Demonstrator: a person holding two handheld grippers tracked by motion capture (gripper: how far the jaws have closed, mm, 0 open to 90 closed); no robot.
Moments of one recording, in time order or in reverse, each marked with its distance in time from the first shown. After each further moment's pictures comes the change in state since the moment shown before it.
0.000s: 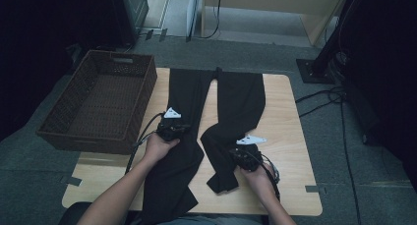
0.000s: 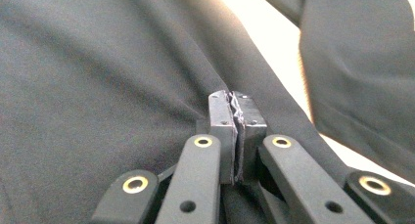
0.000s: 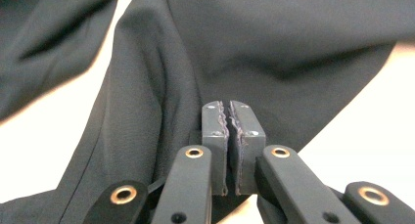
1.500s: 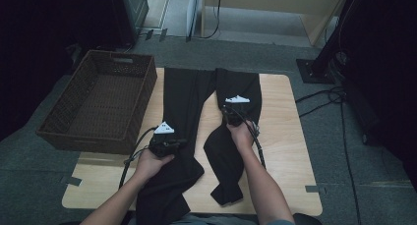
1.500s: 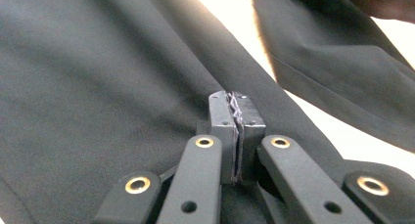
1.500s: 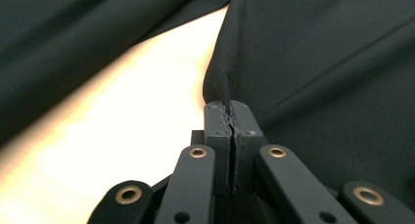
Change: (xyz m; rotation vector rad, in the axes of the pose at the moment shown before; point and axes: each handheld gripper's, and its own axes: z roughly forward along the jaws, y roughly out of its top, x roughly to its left) left arm -0.026 -0.035 -0.041 0.000 -0.071 -0.021; right arm -0.049 0.112 0.105 -0.147 -0.121 0.065
